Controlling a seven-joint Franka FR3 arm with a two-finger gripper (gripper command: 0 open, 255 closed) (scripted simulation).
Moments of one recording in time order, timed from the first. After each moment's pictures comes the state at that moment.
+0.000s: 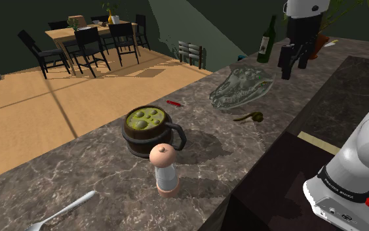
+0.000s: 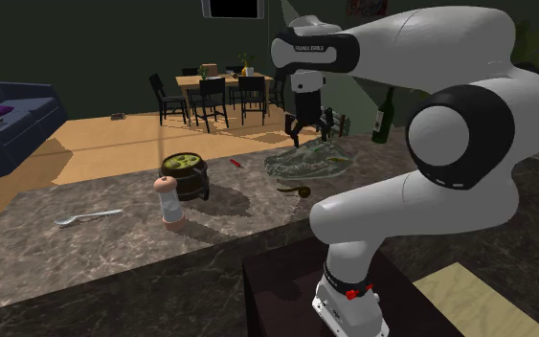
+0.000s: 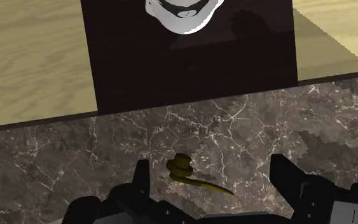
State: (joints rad) arm 0.02 -0.81 0.02 -2.40 -0.06 1.44 0.14
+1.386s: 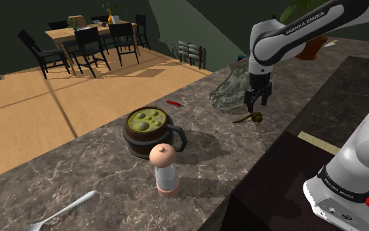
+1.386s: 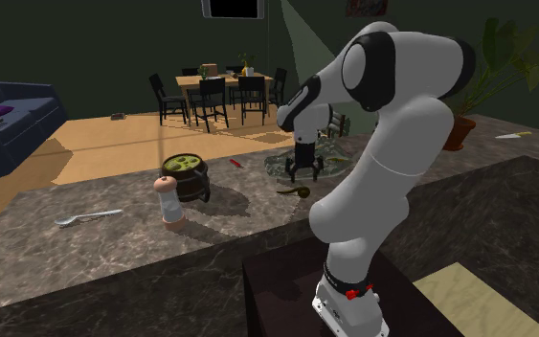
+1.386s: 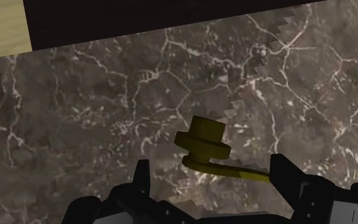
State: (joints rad) arm -0.01 -0.30 -0.14 -2.57 -0.01 2.04 0.00
